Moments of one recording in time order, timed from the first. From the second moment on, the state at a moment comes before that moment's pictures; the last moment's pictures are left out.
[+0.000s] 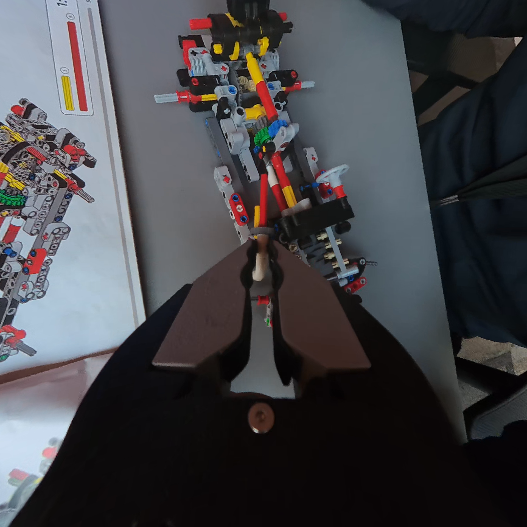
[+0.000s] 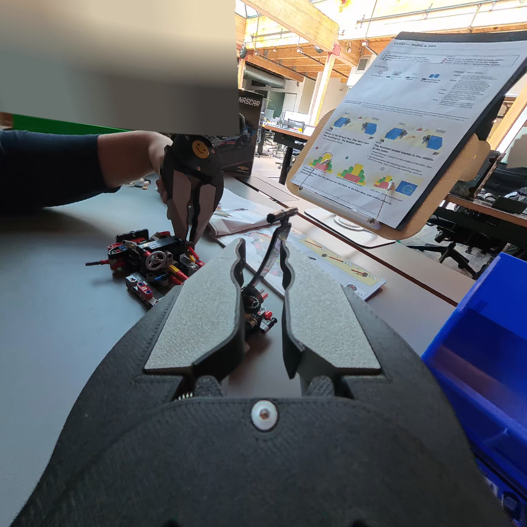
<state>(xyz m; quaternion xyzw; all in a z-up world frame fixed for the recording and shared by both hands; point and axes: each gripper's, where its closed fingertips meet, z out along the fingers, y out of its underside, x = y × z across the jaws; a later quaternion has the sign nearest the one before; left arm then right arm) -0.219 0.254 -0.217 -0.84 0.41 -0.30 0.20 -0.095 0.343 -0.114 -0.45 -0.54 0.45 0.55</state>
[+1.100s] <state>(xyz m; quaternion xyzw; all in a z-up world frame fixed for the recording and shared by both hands) -0.211 0.279 -0.176 -0.84 0.28 -0.36 0.30 -0.095 0.305 -0.099 -0.42 -0.55 0.45 0.56</state>
